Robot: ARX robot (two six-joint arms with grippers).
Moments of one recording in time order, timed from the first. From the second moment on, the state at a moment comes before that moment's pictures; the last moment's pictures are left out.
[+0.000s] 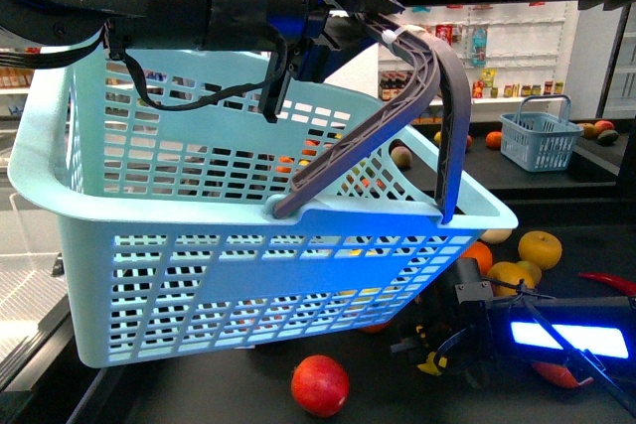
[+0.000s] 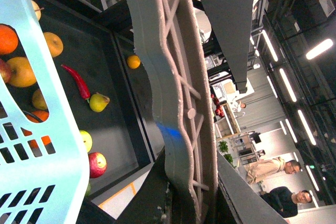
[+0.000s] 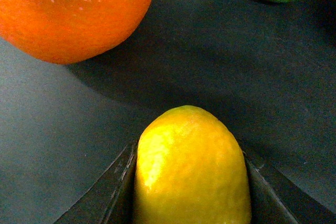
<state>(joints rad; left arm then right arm) -0.39 1.90 1.44 0.46 0.64 -0.99 0.11 3.26 2.64 -0.10 0.02 -0.10</state>
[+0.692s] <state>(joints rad) -0.39 1.90 1.44 0.46 0.64 -0.99 -0.11 2.61 1.83 0.22 -0.01 -0.02</state>
